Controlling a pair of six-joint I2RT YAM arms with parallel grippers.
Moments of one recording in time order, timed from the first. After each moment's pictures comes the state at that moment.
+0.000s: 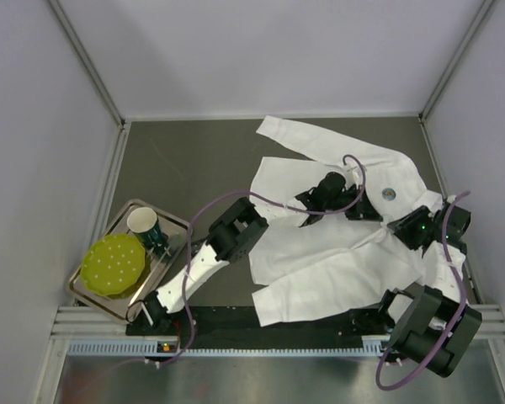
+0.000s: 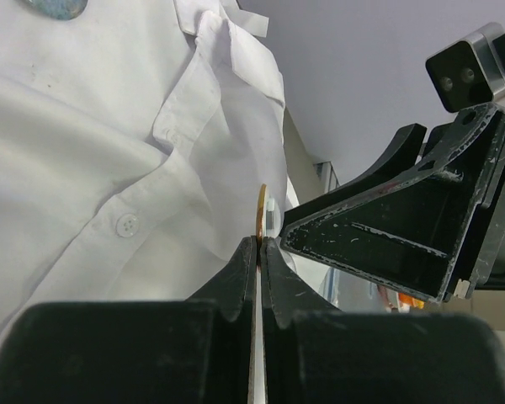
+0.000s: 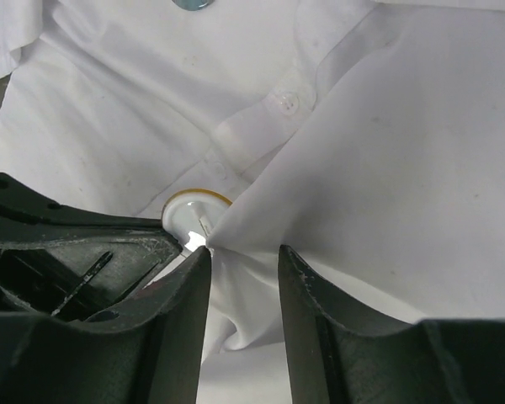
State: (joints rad) left arm -0.98 2.59 1.98 0.39 0.54 -1.00; right arm -0.55 1.00 0.49 -0.36 -0.41 0.50
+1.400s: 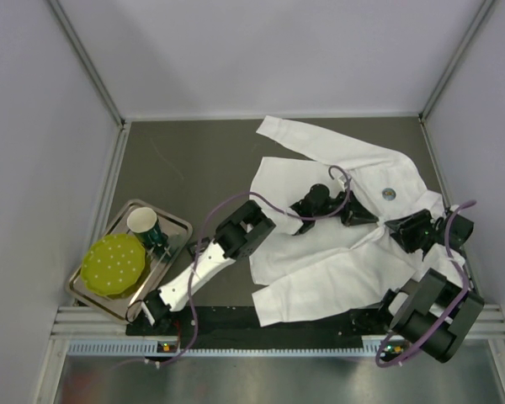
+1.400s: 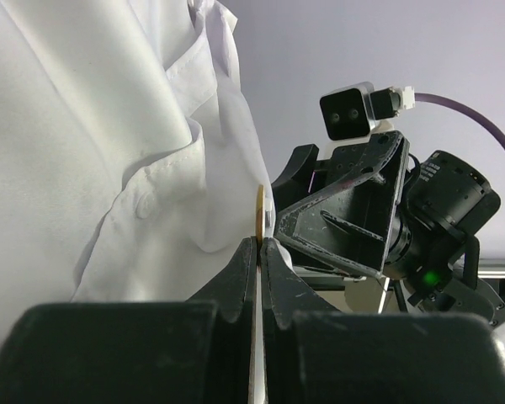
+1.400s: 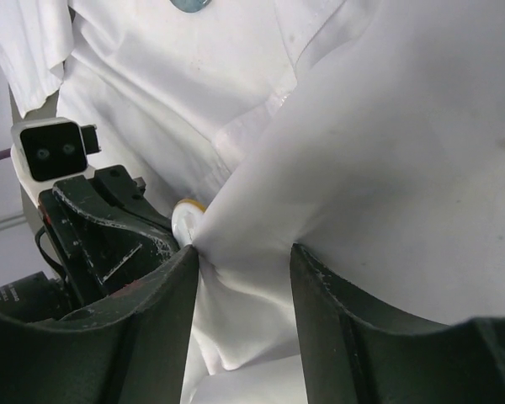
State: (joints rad) left arm -0.93 2.77 1.95 0.86 0.64 -1.57; right arm -0.64 1.10 0.41 -0.17 -0.58 0.60
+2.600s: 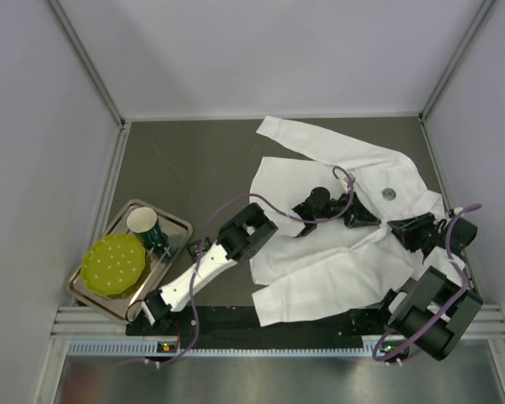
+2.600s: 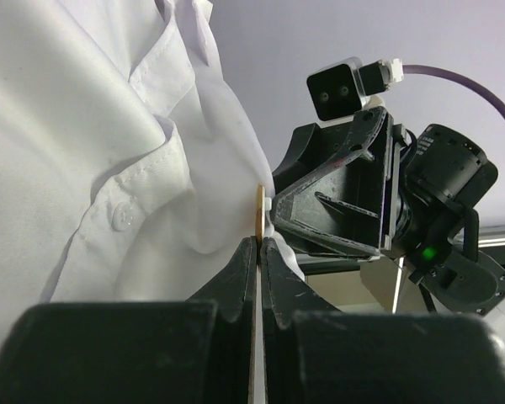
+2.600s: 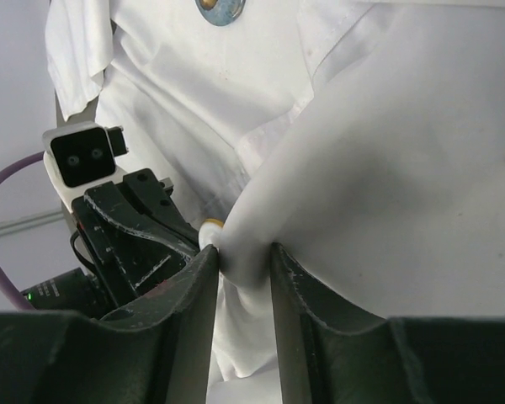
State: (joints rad) left arm -0.95 2.82 2.00 0.96 0.66 -1.55; right arm -0.69 1.10 0.37 -0.07 -0.67 0.65
